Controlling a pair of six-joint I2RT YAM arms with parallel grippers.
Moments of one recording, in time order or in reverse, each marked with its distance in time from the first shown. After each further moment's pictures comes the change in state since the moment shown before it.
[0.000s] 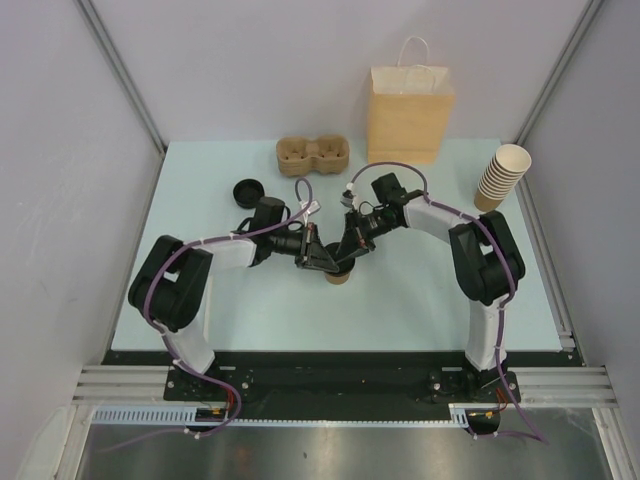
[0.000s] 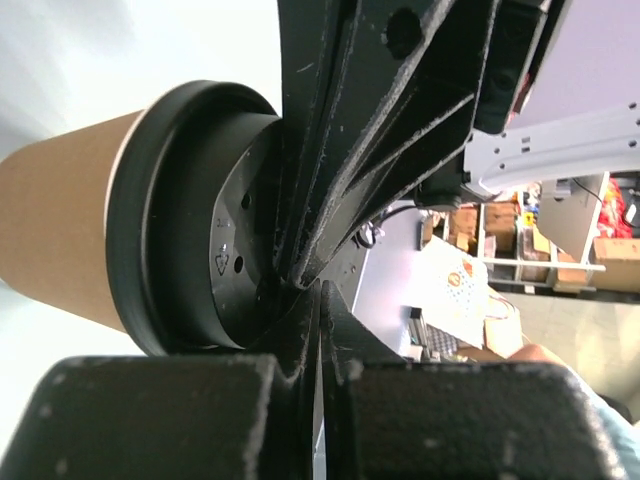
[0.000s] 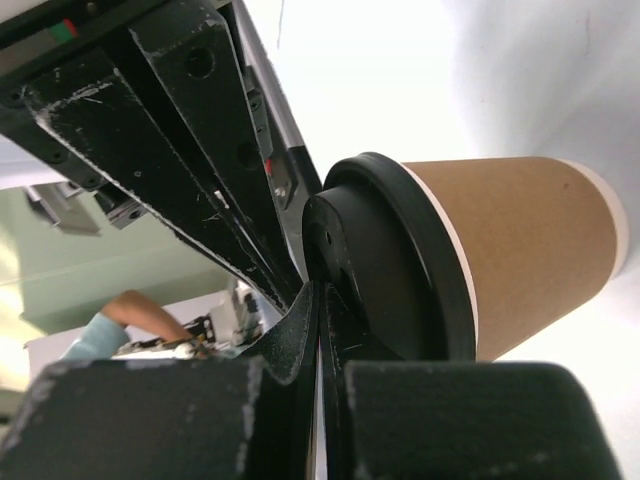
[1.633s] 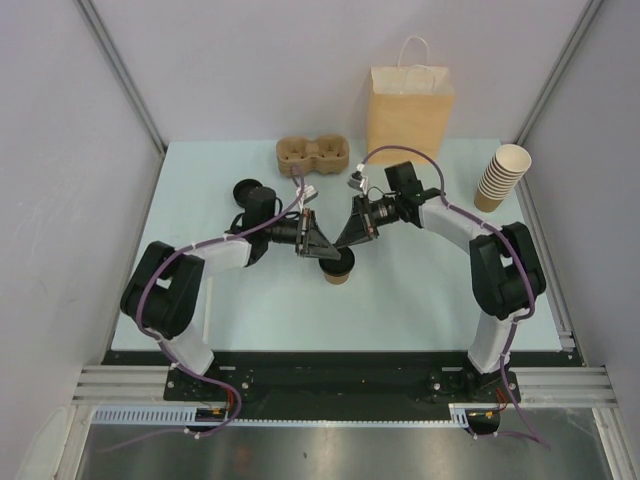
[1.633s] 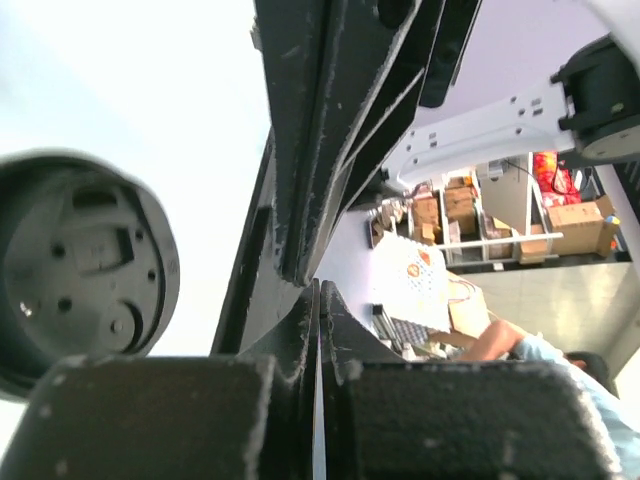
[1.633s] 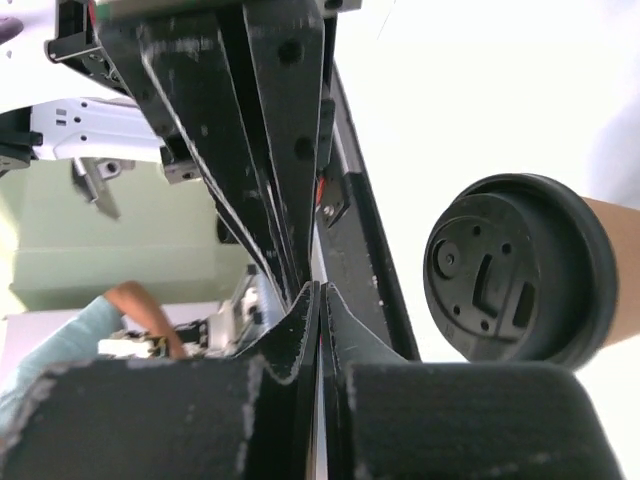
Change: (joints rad) left arm 0.016 -0.056 -0.017 0.253 0.134 -0.220; right arm -0.032 -0.127 -0.064 0.210 -0.132 0.114
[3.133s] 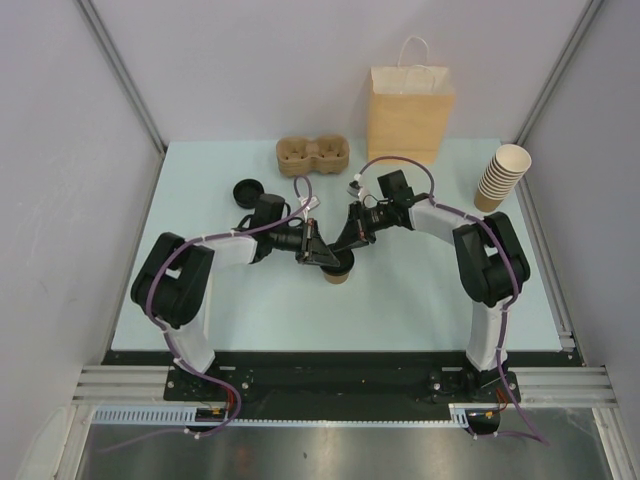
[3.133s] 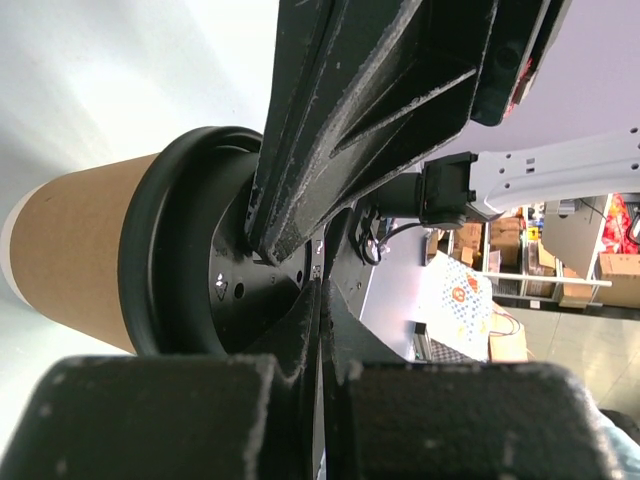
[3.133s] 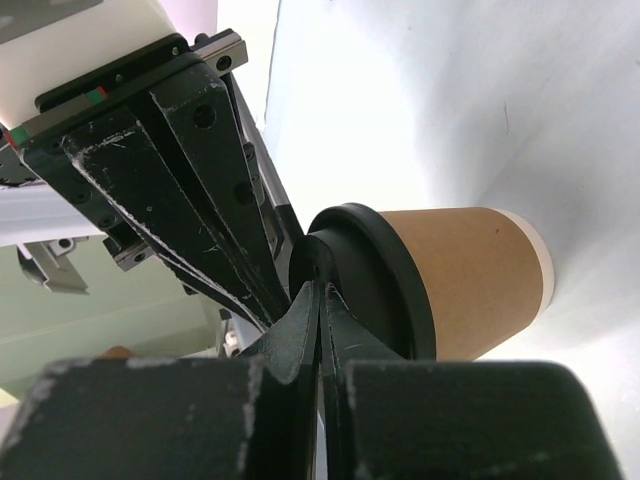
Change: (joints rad) left arm -0.010 0.085 0.044 -0.237 -0.159 0.210; right arm 0.000 0.101 0.004 0.034 0.204 0.047
